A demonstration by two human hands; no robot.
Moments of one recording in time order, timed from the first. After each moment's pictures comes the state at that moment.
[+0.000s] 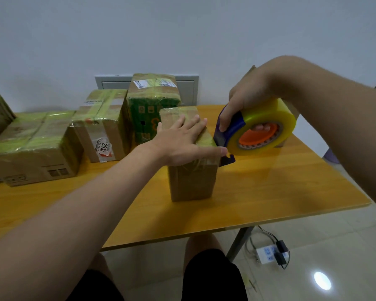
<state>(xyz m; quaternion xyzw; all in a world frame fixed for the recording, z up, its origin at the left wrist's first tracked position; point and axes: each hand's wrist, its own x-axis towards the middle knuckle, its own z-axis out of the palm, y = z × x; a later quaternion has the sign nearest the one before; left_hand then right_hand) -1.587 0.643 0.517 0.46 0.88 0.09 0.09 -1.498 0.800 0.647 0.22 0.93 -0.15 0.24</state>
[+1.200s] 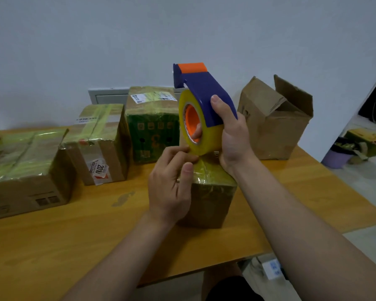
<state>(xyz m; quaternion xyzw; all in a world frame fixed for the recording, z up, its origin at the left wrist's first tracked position) -1.582 0.623 0.436 0.40 0.69 0.56 -0.19 -1.534 0.749 0.533 0.02 0.58 -0.75 -0.33</state>
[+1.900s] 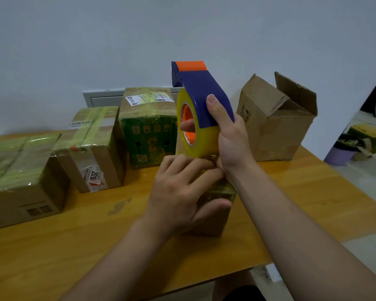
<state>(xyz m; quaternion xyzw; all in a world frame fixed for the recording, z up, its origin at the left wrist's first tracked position) -1.587 0.628 0.445 0.60 0.65 0.31 -0.35 -1.539 0.753 0.529 0.03 0.61 -0.73 -0.32</state>
